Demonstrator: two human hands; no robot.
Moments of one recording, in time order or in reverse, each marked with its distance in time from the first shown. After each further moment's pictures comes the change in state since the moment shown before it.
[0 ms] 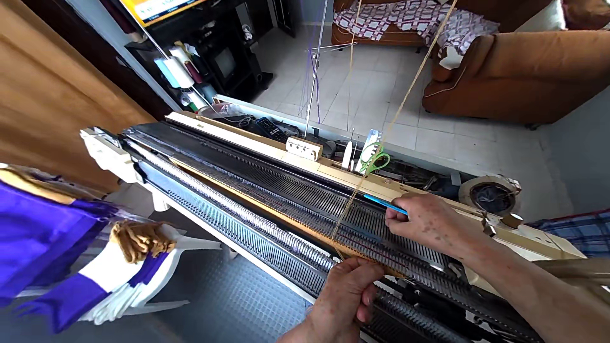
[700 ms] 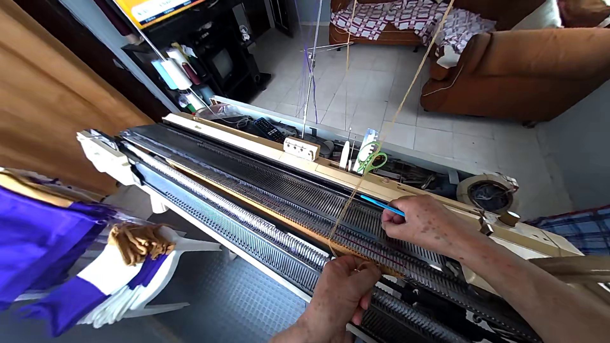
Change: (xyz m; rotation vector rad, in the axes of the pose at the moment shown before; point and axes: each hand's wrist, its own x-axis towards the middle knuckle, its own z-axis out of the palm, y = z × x) left_hand 0.000 0.005 -0.005 0.324 0.003 0.089; right_hand -0.003 -0.006 -0.006 0.072 -0.077 0.038
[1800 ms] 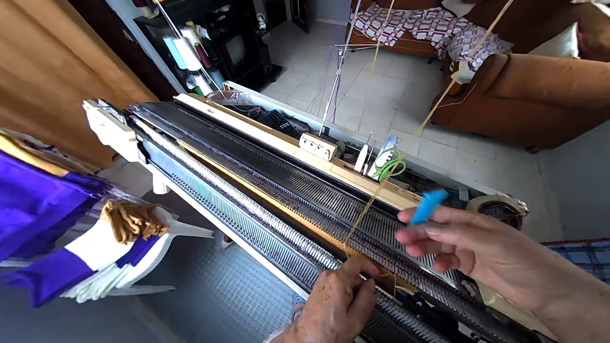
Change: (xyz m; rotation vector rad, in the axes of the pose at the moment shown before) left_hand 0.004 -0.026 -0.036 0.635 -0.032 0.719; right_hand -0.039 -0.007 -0.023 1.170 -0.210 -0.068
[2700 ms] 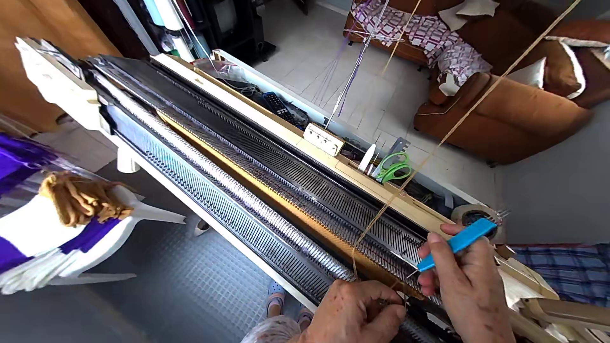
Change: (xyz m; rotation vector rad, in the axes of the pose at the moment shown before) left_hand -0.003 -0.003 0.003 -0.266 -0.095 0.013; right_hand 0.003 0.055 0.063 -0.482 0.835 -0.228
